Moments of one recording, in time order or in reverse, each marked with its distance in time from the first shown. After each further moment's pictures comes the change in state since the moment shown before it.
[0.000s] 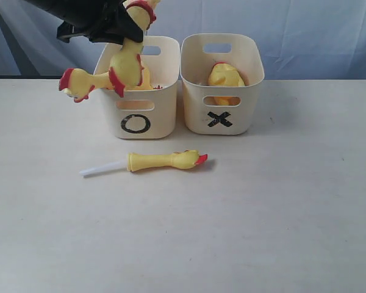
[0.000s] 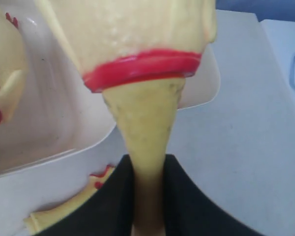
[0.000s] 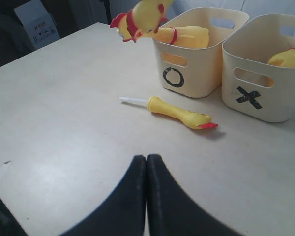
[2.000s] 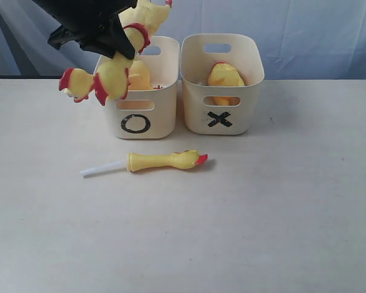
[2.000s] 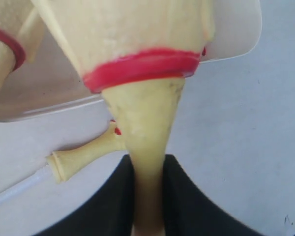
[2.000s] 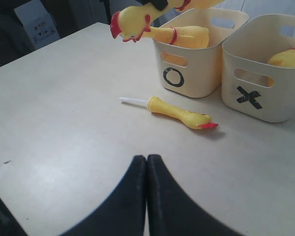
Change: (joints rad) left arm 0.009 0.103 -0.192 0.152 0.286 -0.166; right arm 0.000 0.000 0.000 0.000 0.000 0.002
